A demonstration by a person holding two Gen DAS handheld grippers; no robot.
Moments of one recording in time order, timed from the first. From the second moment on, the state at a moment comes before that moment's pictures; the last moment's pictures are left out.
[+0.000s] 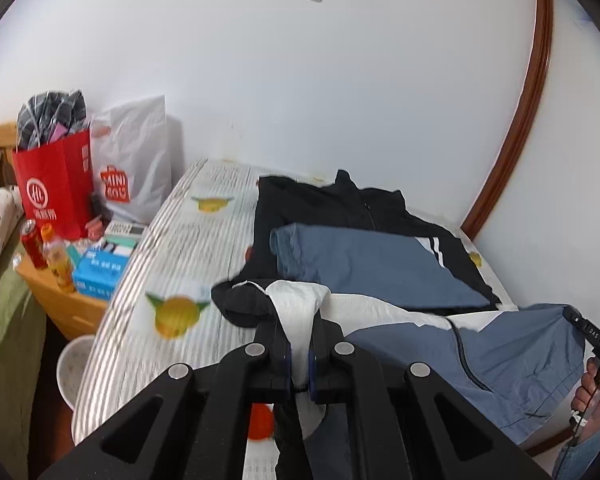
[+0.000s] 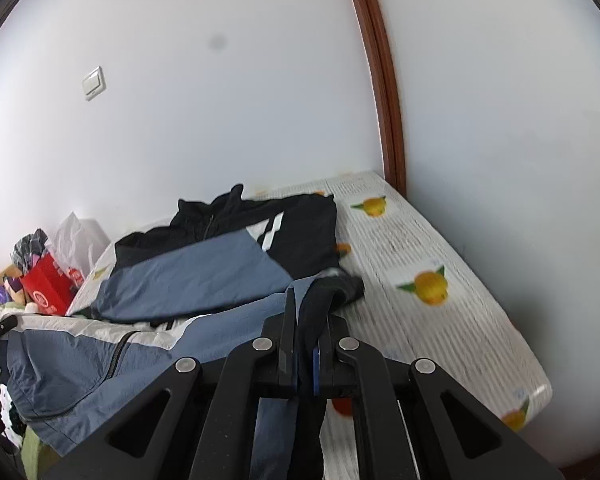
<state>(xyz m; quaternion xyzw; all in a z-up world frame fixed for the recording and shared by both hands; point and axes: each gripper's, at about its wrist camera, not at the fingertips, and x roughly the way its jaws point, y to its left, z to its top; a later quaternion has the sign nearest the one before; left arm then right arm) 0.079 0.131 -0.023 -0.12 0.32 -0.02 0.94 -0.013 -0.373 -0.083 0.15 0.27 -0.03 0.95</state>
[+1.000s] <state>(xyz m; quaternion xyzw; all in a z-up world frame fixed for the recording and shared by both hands) 0.275 0.129 -0.115 -0.08 0.42 0.05 0.90 0.223 -0.371 -0.176 0.12 0.35 -0.07 0.93</state>
